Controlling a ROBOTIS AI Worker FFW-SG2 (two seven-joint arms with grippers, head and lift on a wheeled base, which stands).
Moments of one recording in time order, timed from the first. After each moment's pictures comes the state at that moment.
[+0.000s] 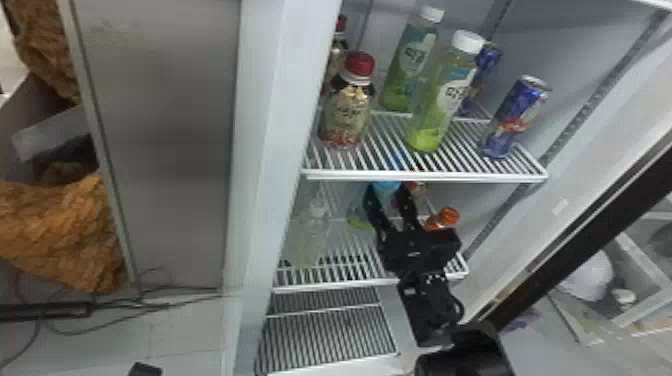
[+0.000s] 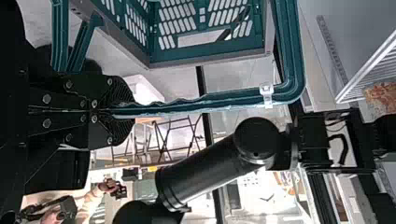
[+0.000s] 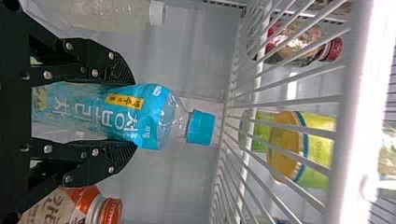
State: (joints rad) left arm 0.27 0.24 -0.16 -2.05 1.08 1.57 -0.35; right arm 0.06 -0.21 -0.04 -1.33 -0.07 -0.43 0.06
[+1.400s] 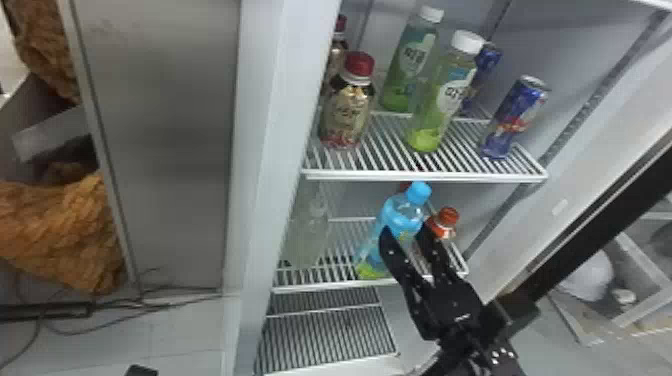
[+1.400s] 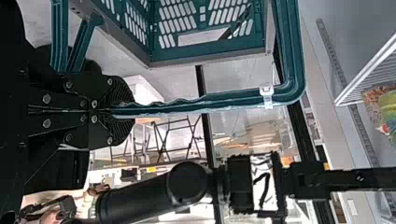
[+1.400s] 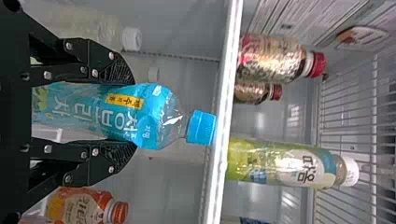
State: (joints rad) left arm 0.28 0.24 -0.15 -2.05 1.08 1.57 -0.35; right arm 0.56 -0.19 -0.16 -1.96 -0.14 -0.25 0.22
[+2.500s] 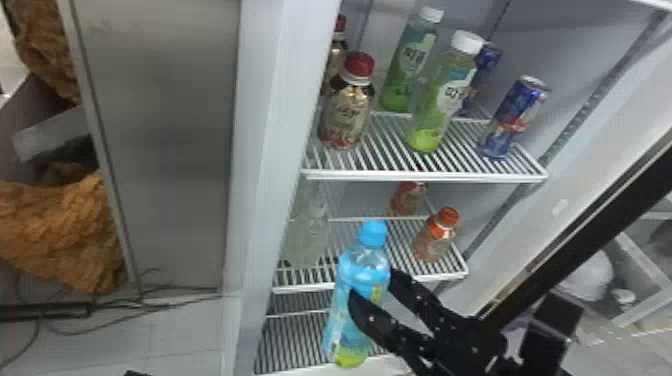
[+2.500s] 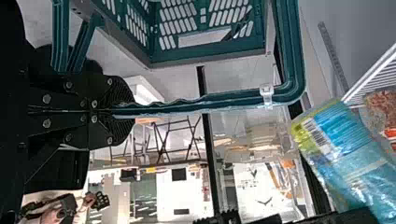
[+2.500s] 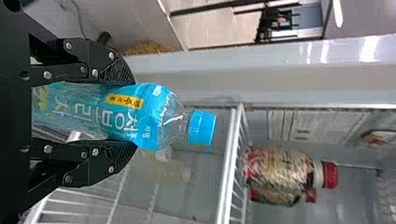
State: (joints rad) left arm 0.29 0.25 -0.14 -2.05 1.07 1.57 -0.35; right arm 0.89 -0.21 -0.25 -2.55 -0.17 0.34 0.52
